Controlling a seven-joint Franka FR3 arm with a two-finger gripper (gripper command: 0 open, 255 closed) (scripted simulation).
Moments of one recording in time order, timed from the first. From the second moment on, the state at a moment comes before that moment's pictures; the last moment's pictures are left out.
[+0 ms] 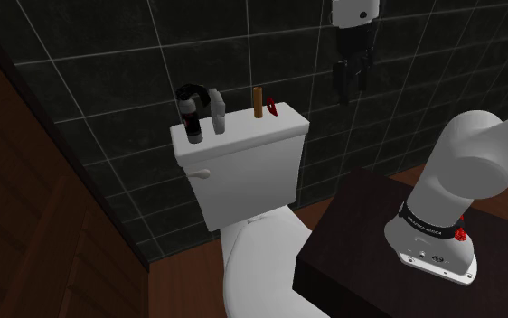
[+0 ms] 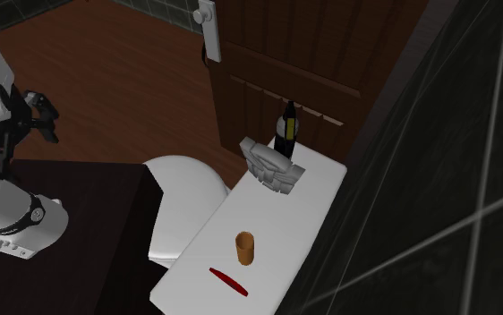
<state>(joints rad) -0.01 -0.78 0.03 -2.42 -0.02 1.45 0.15</state>
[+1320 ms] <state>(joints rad) -0.03 -0.18 0.13 -2.07 0.06 1.83 0.45</state>
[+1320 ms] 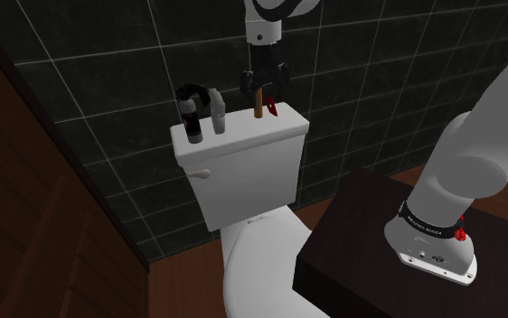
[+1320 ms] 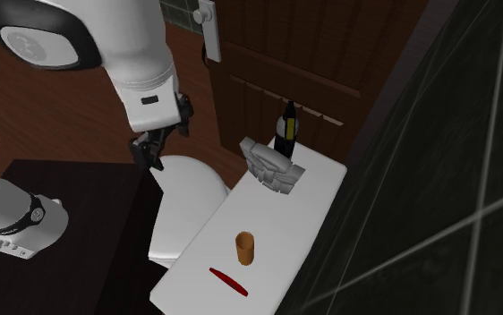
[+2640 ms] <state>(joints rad) -0.02 0.37 0.13 -1.45 0.02 1.92 0.67</state>
